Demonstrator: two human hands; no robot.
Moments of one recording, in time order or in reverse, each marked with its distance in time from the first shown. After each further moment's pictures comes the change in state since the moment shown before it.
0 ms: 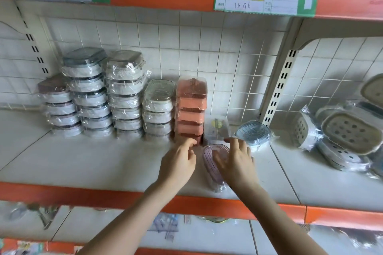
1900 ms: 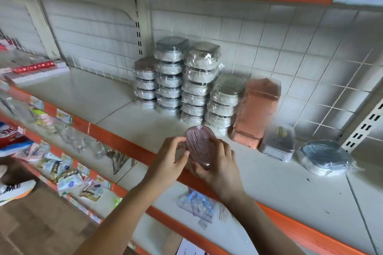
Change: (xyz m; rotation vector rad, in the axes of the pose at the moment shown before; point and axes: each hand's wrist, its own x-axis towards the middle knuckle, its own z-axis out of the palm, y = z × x) left_hand -0.080 -0.090 -0.088 -0.102 0.235 -0.116; right_hand -0.050 -0.098 0.071 0.288 -0.171 -0.475
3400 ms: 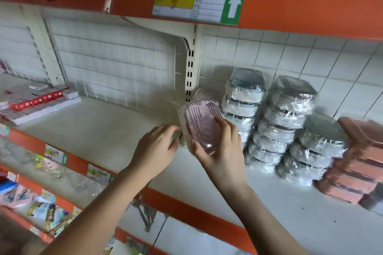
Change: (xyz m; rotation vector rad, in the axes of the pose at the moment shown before) left_hand 0.174 -0.152 -0.217 0.469 0.003 0.171; right_hand 0.169 -0.197 0.151 0.045 0.282 -0.051
